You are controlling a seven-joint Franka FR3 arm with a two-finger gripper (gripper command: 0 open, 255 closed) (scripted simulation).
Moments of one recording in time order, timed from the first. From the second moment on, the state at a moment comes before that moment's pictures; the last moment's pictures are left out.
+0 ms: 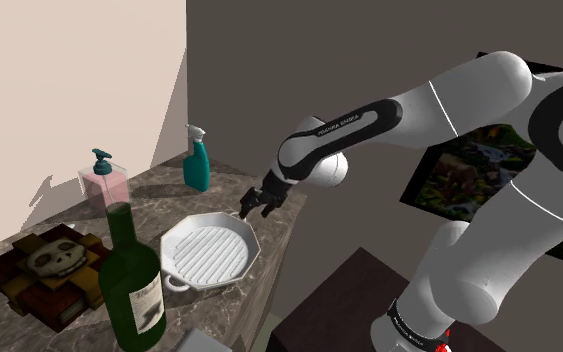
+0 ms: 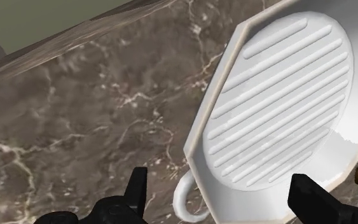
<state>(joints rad) 0.21 -0.17 0.06 -2.58 0.64 2.65 -0.16</state>
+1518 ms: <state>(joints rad) 0.22 -0.15 0.06 -2.59 0.67 2.68 -0.18</state>
